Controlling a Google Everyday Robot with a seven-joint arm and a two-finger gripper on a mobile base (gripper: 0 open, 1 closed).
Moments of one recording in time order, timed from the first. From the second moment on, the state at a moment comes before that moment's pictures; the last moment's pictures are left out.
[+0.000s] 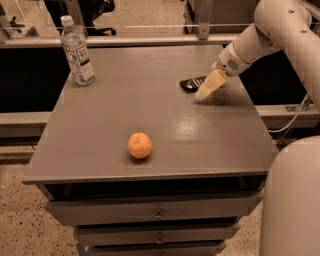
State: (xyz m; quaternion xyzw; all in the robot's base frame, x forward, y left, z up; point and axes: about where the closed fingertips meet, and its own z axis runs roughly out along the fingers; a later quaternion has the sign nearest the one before) arm 0.720 -0.178 0.842 -0.49 0.82 0.13 0.28
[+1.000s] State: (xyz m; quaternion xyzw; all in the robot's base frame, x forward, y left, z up) arm 0.716 -0.171 0.852 -0.50 0.81 0.13 0.29
